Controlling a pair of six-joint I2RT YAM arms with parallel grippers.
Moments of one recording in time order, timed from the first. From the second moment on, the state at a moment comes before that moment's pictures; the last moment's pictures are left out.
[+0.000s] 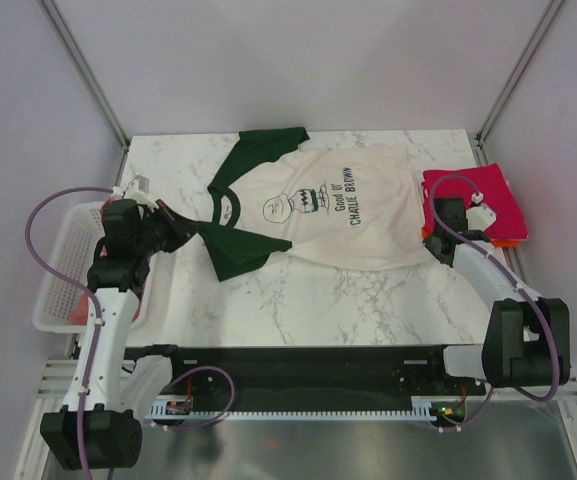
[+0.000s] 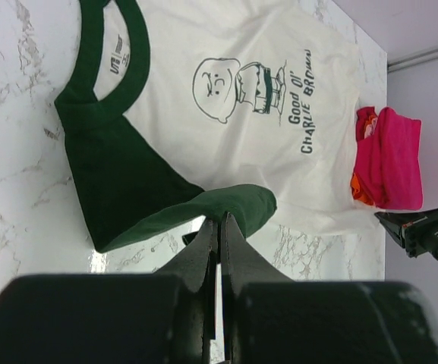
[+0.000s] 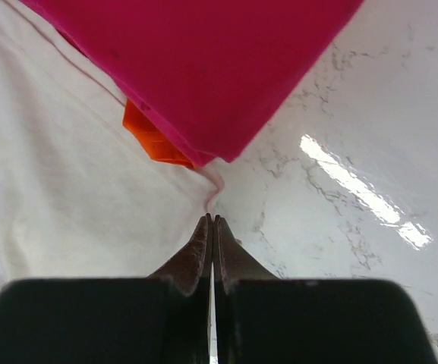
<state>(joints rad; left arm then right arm) 0.05 0.86 0.83 -0.47 0.36 -0.61 0.02 1.30 0.75 -0.41 0.42 0.84</state>
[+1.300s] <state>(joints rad) 0.02 1.71 1.43 -0.49 0.32 -0.60 -0.01 2.03 1.64 -0.61 0.38 0.87</state>
